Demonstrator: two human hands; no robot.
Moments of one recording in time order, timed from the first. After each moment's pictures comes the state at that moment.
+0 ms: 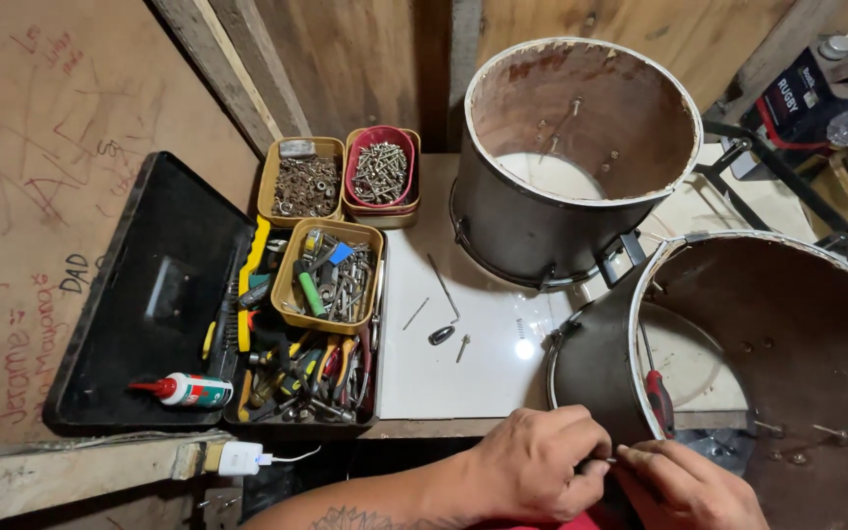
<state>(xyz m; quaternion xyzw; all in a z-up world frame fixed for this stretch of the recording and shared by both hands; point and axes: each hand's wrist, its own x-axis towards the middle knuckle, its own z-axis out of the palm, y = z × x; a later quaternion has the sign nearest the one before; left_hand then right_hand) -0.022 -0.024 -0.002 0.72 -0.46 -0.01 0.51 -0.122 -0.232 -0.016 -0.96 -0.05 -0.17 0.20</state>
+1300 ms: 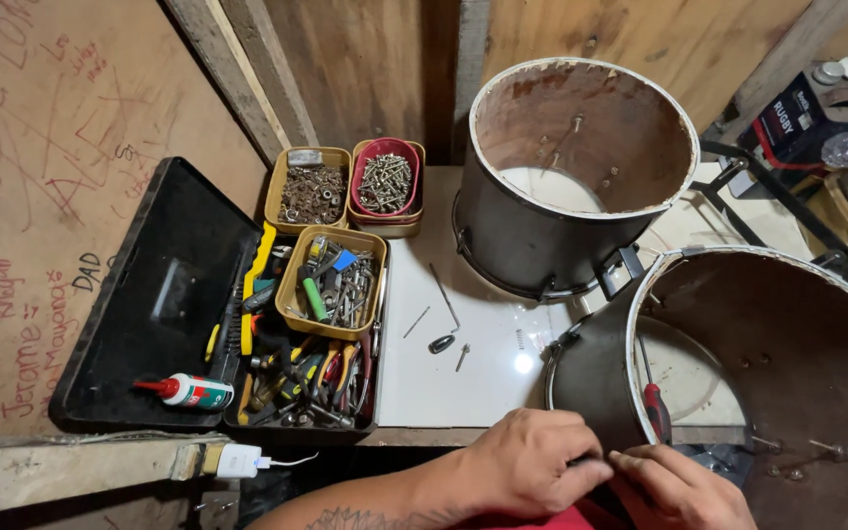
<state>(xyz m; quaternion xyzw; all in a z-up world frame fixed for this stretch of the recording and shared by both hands) -0.013 -0.022 -0.006 0.73 -0.45 -0.08 0.50 -0.115 -0.236 -0.014 -0.96 -0.09 -0.16 0.22</state>
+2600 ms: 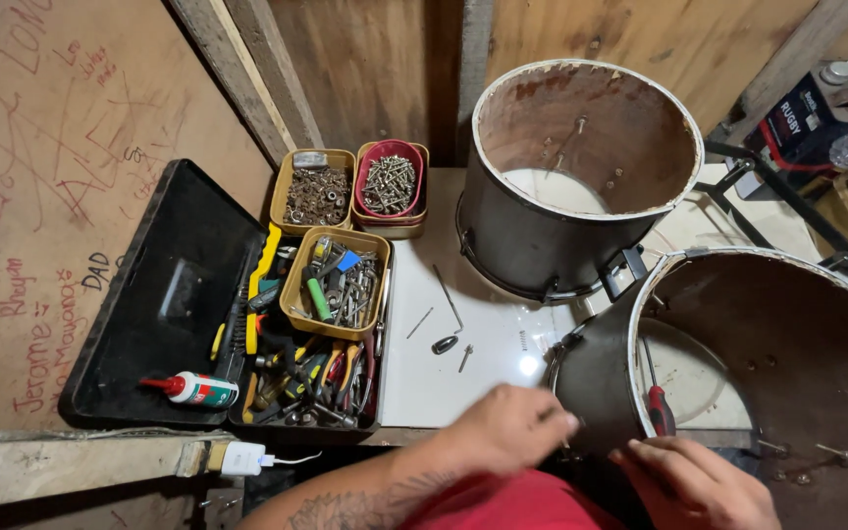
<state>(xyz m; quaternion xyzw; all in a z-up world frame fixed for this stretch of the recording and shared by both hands) 0.019 -0.017 0.002 0.82 -0.26 -0.33 0.39 -0.103 -0.216 0.023 -0.95 -0.02 -0.23 0.22</state>
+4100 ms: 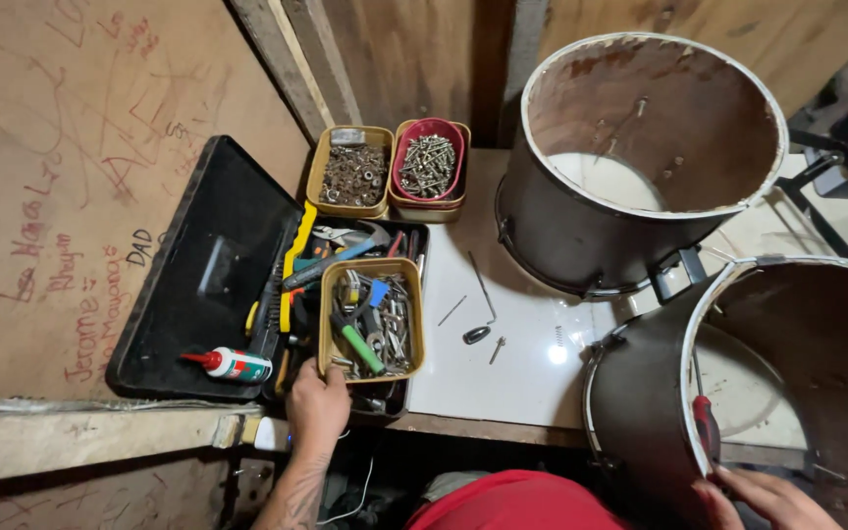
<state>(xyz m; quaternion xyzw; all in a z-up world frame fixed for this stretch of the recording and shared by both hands) 0.035 0.209 -0.115 0.88 0.33 -0.02 0.33 -0.132 -0.265 -0.063 -0.93 0.17 -0.19 0.25</state>
